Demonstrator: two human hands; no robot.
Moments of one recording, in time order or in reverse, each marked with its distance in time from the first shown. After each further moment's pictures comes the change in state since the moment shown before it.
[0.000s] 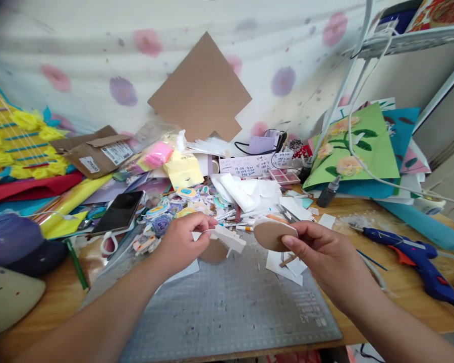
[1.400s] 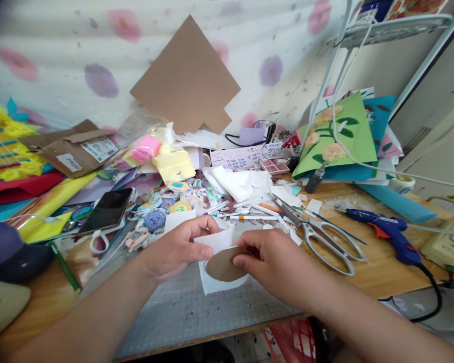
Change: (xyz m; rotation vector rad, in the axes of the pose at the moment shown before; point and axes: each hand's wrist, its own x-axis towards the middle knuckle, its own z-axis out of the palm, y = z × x) left_hand -0.011 0.012 0.000 -0.918 -0.554 -0.288; right_hand -0.016 -0.035 0.048 -0.608 -0.442 -0.082
